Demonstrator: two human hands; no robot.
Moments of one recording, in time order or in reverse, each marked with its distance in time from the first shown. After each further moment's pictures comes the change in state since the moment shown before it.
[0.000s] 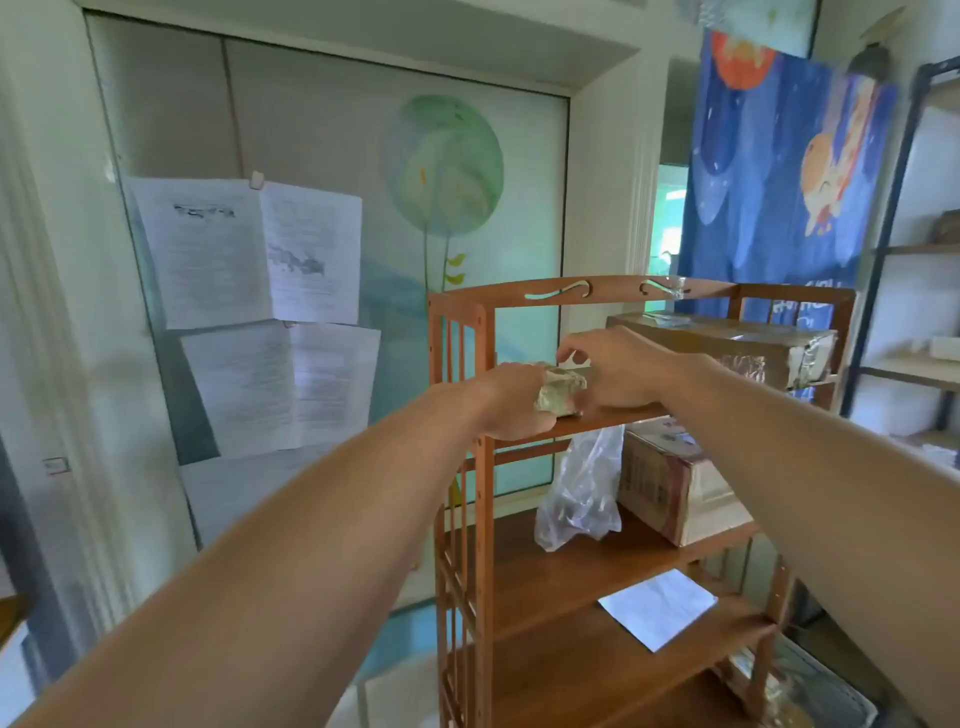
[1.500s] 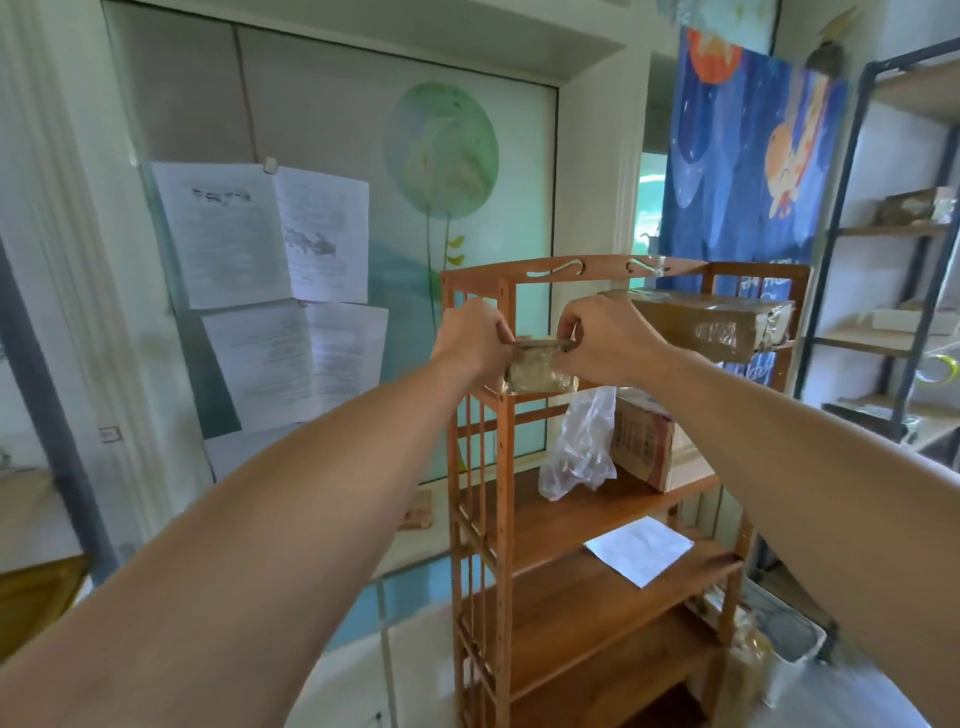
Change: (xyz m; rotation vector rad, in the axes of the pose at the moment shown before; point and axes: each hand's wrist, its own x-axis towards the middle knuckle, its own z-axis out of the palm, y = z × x) left_hand -0.083 -0.029 -0.019 -0.404 0.516 -0.186; right_hand -0.063 -0.092 -0.006 0.112 0.304 0.084
